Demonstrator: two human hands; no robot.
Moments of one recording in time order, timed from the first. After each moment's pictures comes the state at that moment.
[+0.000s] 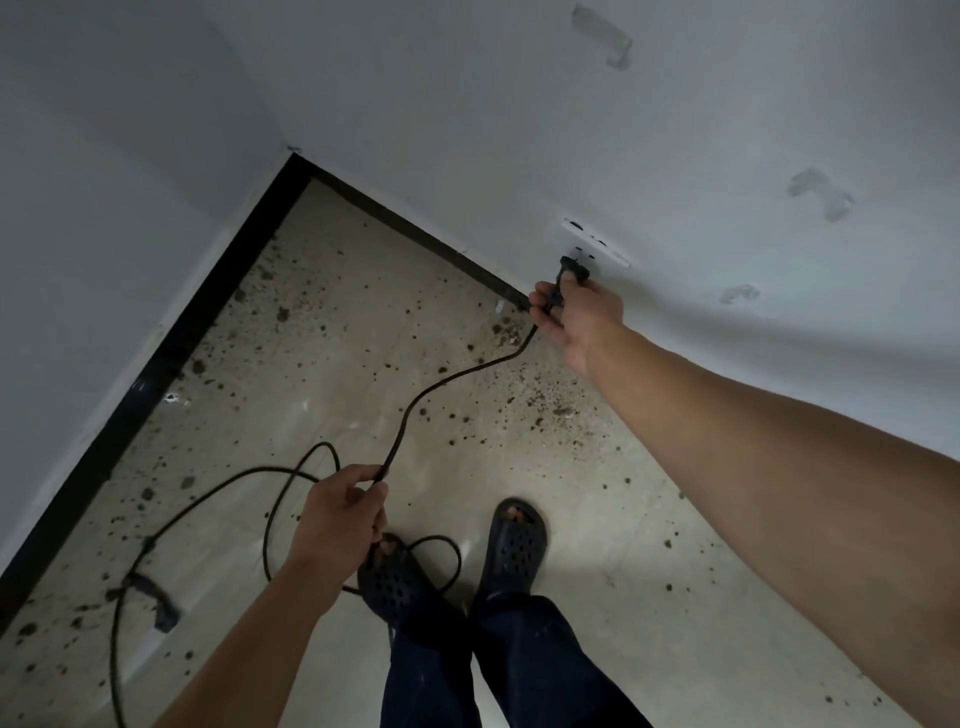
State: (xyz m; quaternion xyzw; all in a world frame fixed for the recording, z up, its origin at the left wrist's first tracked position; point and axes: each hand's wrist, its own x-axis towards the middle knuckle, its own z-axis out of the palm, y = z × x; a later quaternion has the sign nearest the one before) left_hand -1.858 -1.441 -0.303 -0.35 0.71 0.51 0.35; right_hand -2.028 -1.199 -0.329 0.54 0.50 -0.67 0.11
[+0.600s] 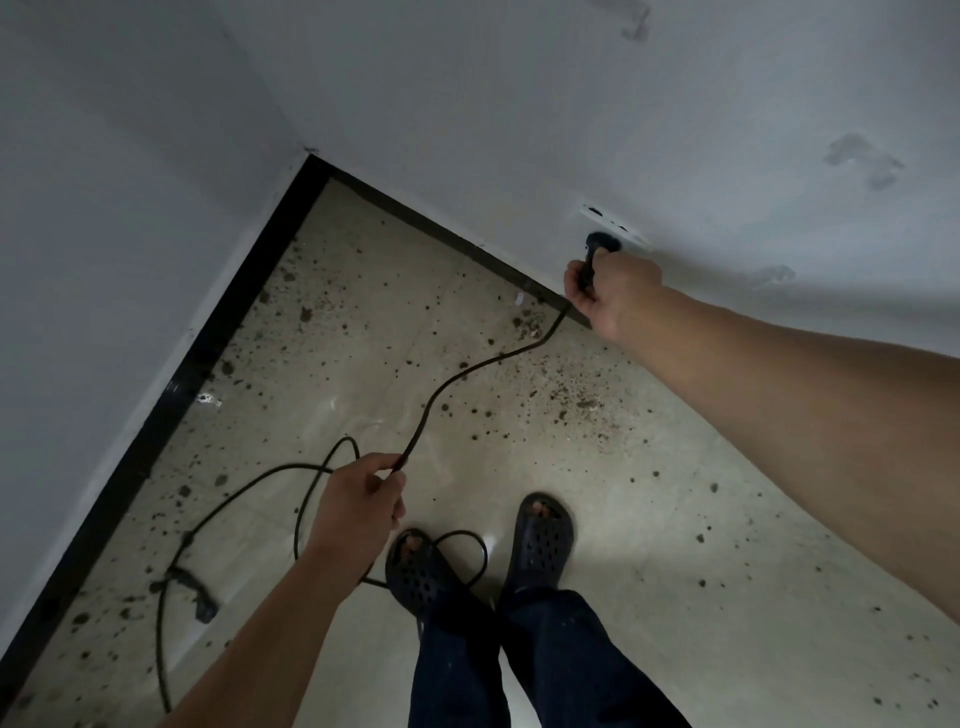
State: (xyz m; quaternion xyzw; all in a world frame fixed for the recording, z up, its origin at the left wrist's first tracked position) left_hand -1.864 -1.446 -0.304 -0.32 0.74 0.48 0.35; right_hand -2.049 -1.191 -0.323 0.58 0.47 -0.66 0.10
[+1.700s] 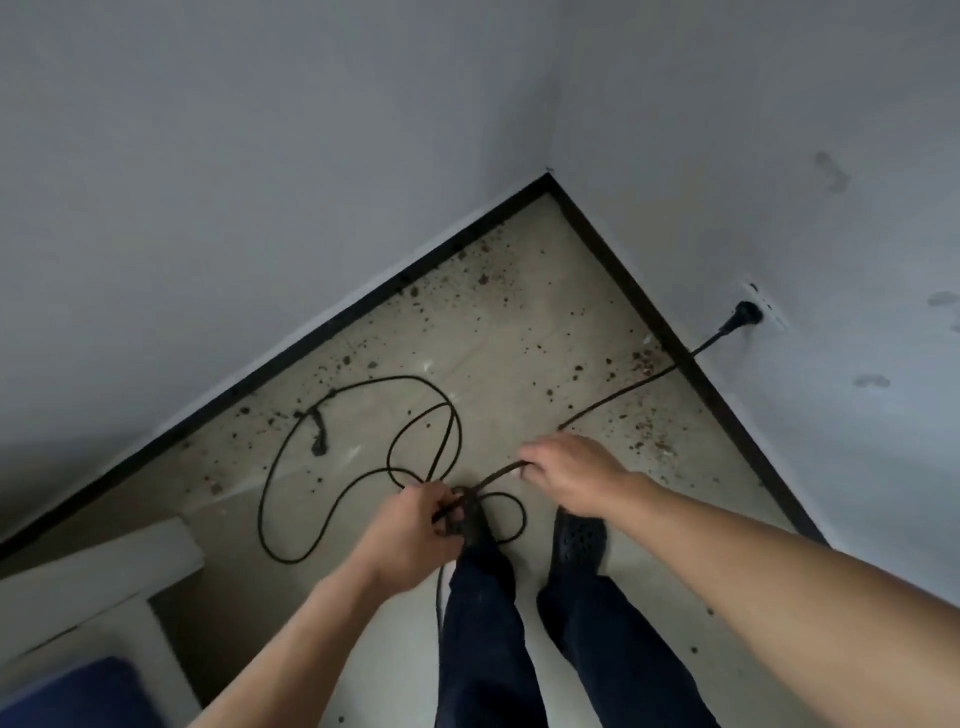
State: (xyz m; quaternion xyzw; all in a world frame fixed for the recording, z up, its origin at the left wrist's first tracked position) left_hand -1.724 -1.487 -0.144 -0.25 0.81 0.39 0.37; right_hand -1.852 -1.311 -0.213 -0.35 0.79 -0.14 0.49
